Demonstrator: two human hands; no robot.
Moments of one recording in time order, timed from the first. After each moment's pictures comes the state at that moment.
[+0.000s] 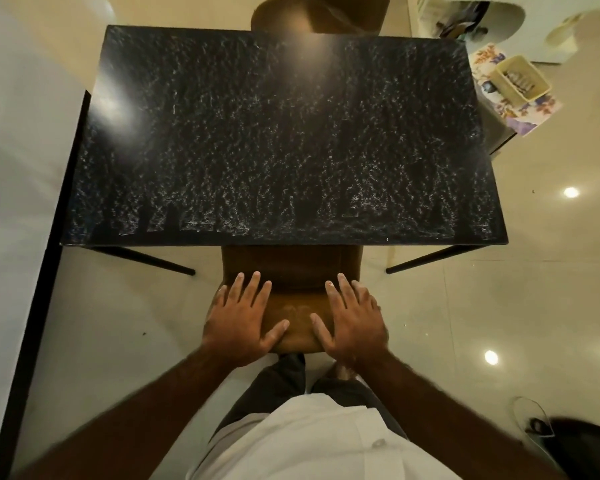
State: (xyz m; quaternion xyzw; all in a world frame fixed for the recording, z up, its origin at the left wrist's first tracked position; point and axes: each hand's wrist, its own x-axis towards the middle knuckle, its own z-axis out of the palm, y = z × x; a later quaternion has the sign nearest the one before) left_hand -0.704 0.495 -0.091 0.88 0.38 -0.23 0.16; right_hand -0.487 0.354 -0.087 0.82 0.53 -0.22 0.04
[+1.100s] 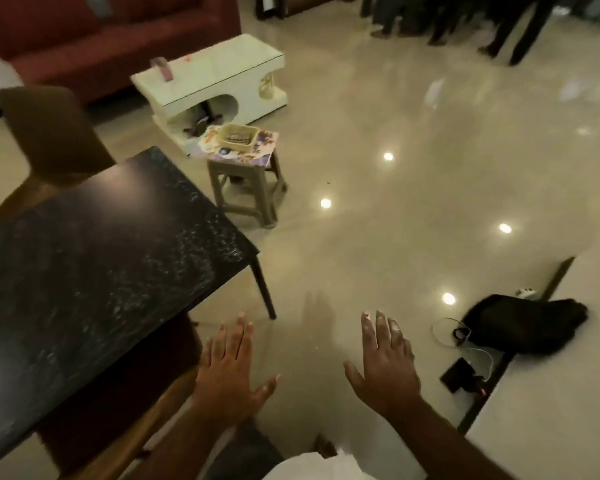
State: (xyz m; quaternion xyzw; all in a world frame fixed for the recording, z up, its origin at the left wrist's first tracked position) left_hand -0.402 0.255 -0.047 0.97 0.11 -0.20 0.10; right_hand -0.294 -0.044 -0.059 0.98 0.16 -0.13 -0.06
